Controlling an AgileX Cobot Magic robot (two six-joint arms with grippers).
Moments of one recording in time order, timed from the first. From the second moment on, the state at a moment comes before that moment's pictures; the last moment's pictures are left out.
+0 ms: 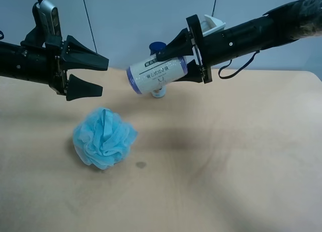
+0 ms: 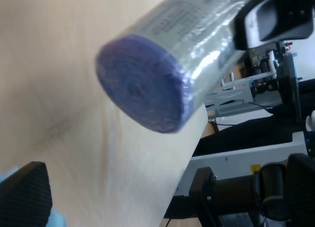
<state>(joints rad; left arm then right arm) 0.05 1.74 -0.92 -1.40 1.18 1.13 0.17 1.93 -1.28 1.37 1.19 -0.71</state>
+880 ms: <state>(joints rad) 0.05 1.83 -0.92 -1.54 1.20 1.18 0.23 1.93 -1.28 1.48 1.19 -0.70</state>
